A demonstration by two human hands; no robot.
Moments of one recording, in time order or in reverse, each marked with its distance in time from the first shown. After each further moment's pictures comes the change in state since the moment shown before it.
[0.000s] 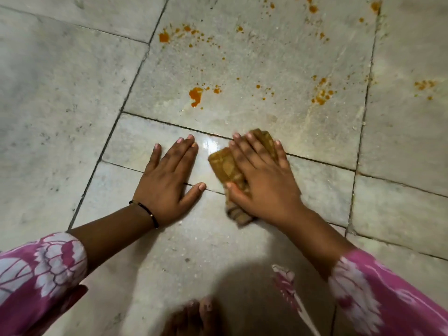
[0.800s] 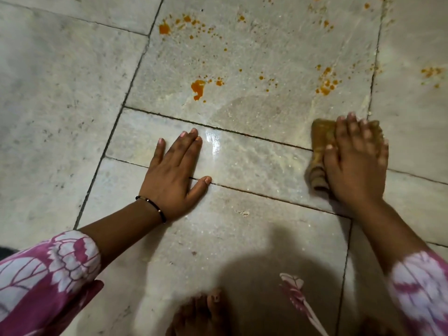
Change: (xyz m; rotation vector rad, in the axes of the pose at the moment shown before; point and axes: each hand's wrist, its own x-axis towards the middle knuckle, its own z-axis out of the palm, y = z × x) left_hand -0.001 0.003 -0.001 -0.033 0.015 -0.010; right_hand -0.040 0.093 -0.019 -0.012 0.079 0.575
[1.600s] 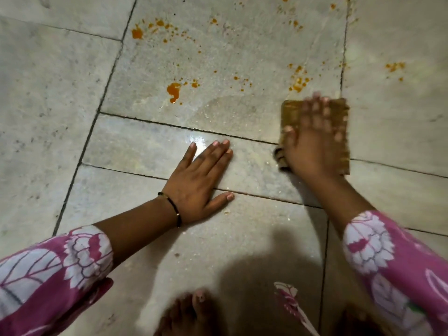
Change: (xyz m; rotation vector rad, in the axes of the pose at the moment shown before) left_hand 0.023 0.052 0.016 0.071 -0.109 0.311; right_hand 0.025 -0.026 0.004 -0.010 0.038 0.059
